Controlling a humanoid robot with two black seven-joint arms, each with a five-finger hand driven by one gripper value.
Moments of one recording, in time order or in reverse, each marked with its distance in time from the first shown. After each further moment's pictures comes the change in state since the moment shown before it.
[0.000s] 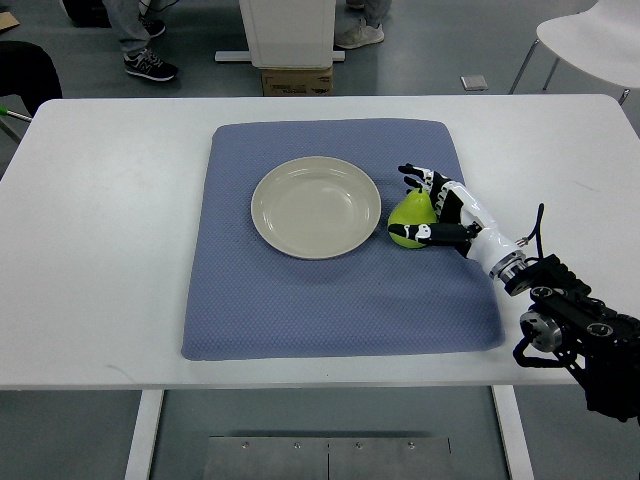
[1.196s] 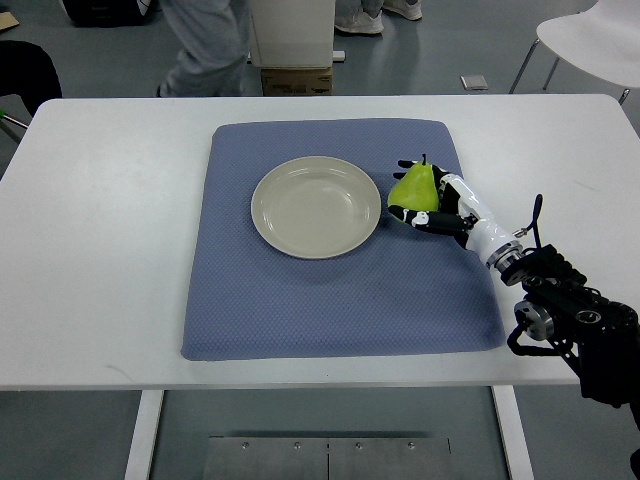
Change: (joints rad) left arm 0.000 0.000 0.000 0.000 0.000 0.000 0.001; right arm 0.072 0.023 -0.044 -0.072 0.013 -0.056 -0.002
